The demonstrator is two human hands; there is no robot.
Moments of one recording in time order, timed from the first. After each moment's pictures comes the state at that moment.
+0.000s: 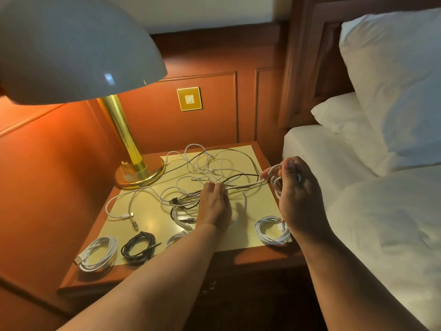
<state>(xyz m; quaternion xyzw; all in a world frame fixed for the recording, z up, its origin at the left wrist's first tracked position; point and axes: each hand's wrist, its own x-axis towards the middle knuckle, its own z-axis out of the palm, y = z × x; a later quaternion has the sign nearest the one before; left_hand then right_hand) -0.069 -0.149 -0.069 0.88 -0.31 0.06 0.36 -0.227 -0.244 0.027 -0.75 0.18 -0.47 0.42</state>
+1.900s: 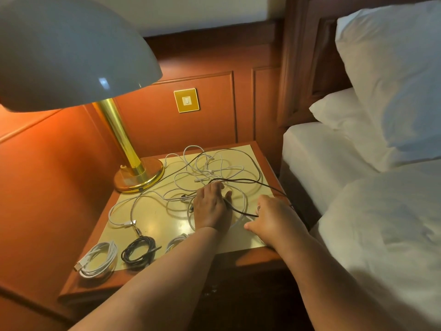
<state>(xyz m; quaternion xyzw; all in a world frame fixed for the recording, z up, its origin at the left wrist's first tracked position) -0.074 -0.149 -0.067 0.90 -0.27 0.11 0.32 -0.224 -0.224 0.014 -0.93 0.29 -0.06 0.23</state>
